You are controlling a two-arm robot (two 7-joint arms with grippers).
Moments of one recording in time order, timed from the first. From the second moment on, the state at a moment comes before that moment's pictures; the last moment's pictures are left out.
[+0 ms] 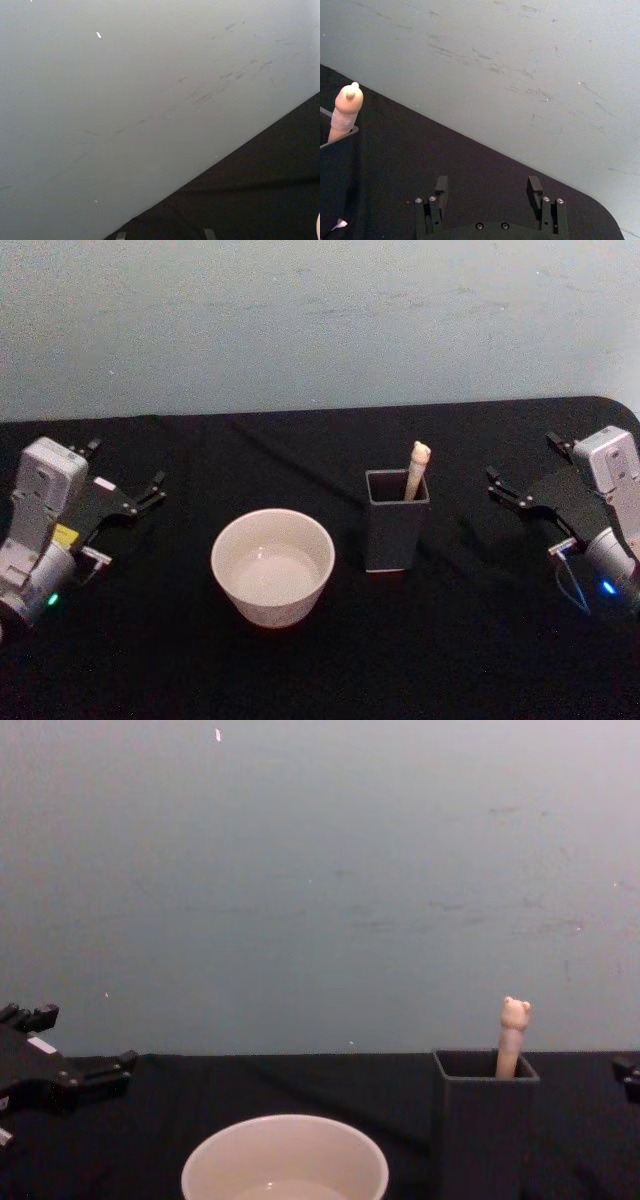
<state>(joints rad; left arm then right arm) -0.20 0.60 0.45 -1.41 -0.25 -0.12 0.03 0.20 0.60 -0.45 -1.41 0.25 -0.12 -0.03</state>
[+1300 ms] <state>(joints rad) -0.20 0.60 0.45 -1.41 -0.25 -0.12 0.03 0.13 0.62 -0.35 -1.59 0.58 0.01 0.34</state>
